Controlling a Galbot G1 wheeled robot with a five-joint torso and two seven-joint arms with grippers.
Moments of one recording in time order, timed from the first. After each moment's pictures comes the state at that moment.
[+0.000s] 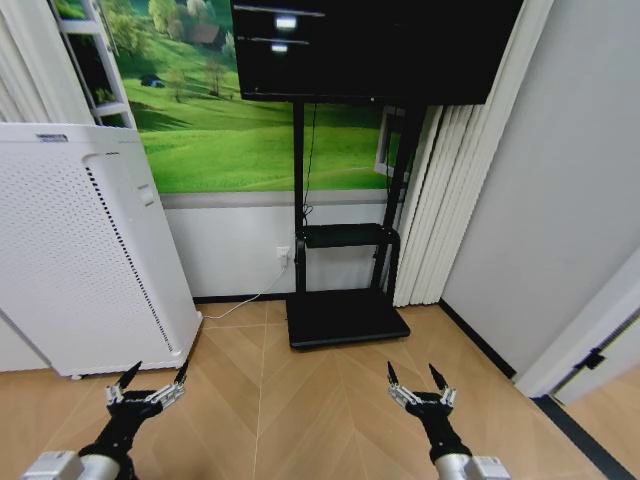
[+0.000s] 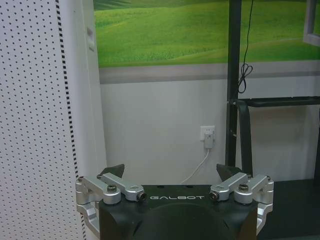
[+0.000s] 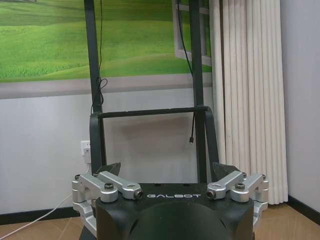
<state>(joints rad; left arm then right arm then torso) 1.94 -1.29 -0.99 -2.44 -0.49 0.18 0.05 -1.87 1.31 0.52 2.32 0.24 0.07 0.20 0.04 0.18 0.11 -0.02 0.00</state>
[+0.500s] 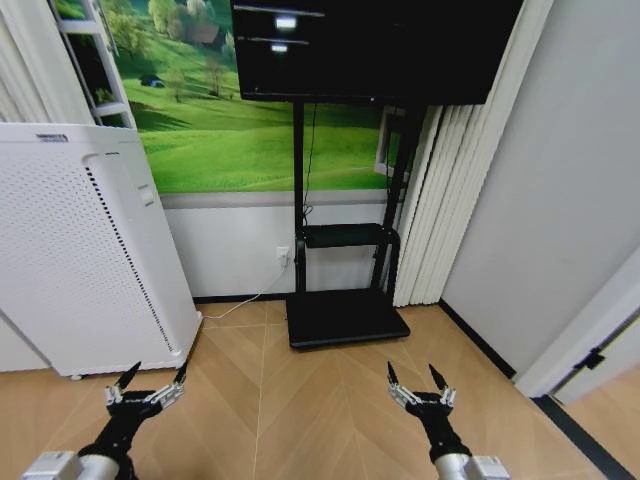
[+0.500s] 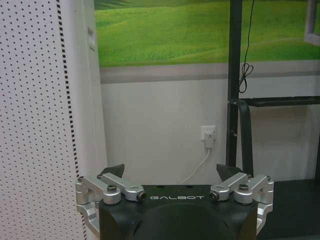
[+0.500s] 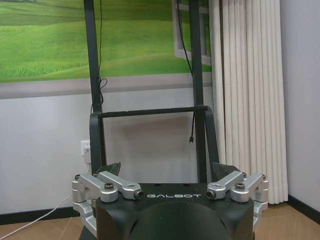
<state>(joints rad) 1.94 -1.29 -1.00 -2.44 -0.49 0.18 0.05 -1.87 1.31 0.52 2.32 0.24 0.07 0.20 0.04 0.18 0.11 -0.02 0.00</state>
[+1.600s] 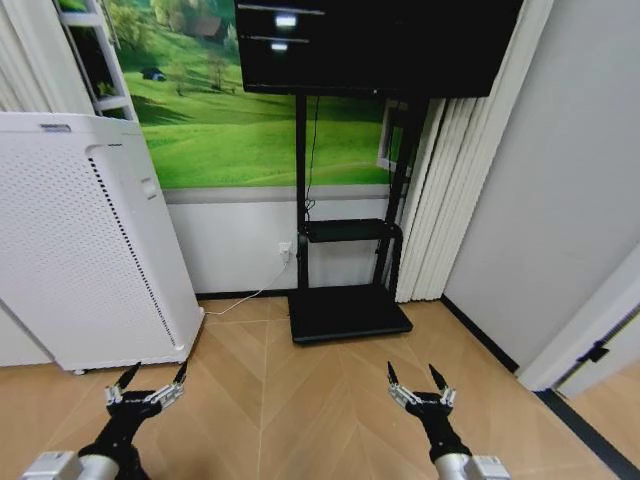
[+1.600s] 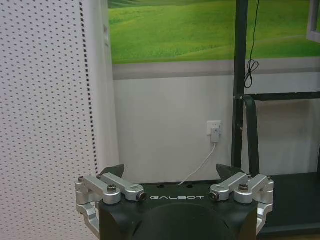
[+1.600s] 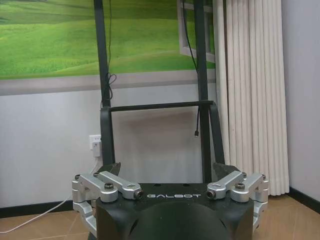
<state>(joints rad) 1.94 -1.29 -1.00 -2.44 -0.49 0.18 0.05 -1.87 1.31 0.52 2.32 0.24 0.07 0.20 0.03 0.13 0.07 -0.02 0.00</state>
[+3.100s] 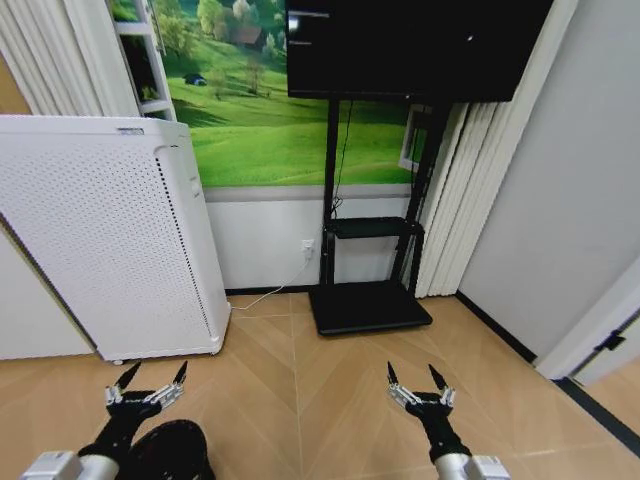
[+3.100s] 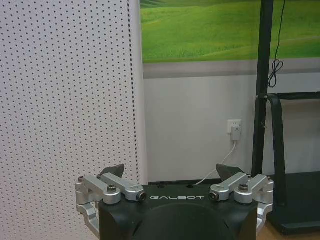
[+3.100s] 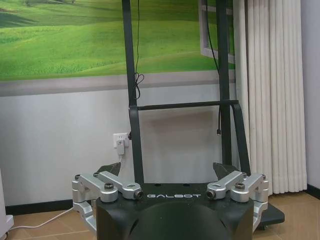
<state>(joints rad) 1.94 -1.29 -1.00 -2.43 -0.49 0.18 0.05 -1.87 1.31 0.52 2.32 0.24 0.07 0.20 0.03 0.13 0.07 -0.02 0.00</state>
